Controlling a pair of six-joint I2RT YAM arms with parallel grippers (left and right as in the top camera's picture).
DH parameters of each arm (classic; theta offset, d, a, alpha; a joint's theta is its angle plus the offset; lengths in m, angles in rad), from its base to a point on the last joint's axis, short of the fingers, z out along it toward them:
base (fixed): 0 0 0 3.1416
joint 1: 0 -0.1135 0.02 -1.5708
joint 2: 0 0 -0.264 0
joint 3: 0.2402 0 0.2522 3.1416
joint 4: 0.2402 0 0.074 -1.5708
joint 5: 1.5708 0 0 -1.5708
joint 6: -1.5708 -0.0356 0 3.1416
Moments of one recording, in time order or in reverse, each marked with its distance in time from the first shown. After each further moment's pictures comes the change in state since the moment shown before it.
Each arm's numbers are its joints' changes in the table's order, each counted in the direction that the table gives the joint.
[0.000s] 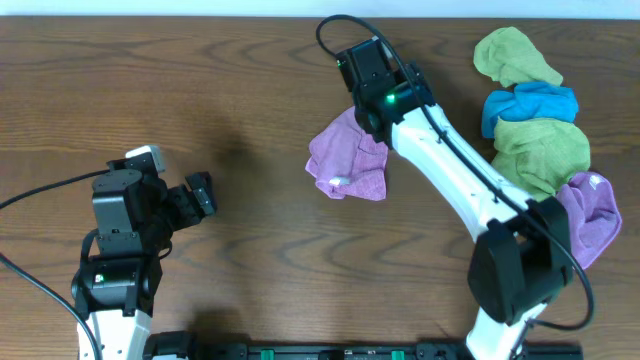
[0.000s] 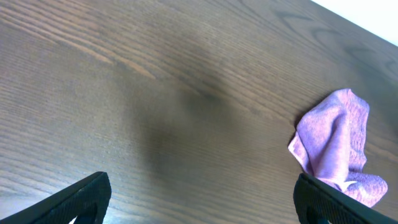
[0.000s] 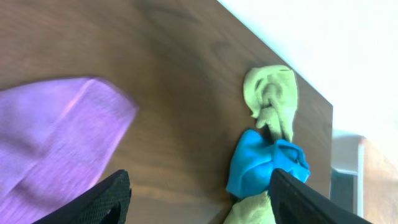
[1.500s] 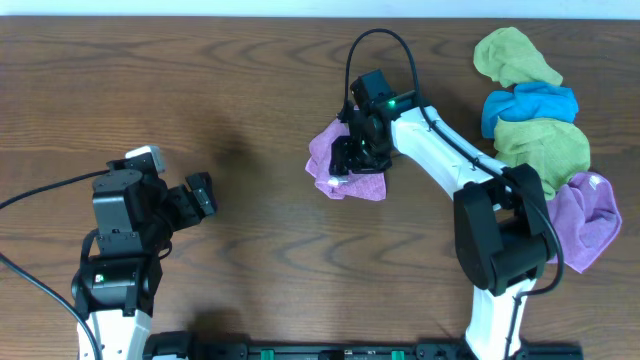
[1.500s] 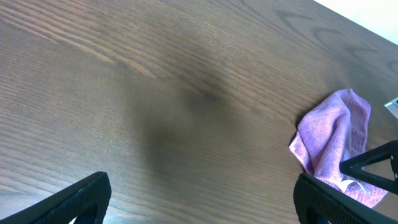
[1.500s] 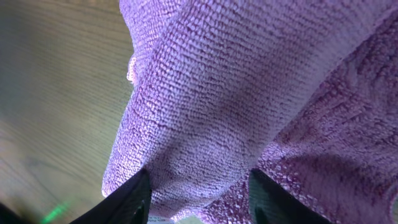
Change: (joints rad) left arm 0.000 0.000 0.000 0.003 -0.004 -0.001; right arm 0.095 -0.158 -0.107 0.121 -1.041 -0.410
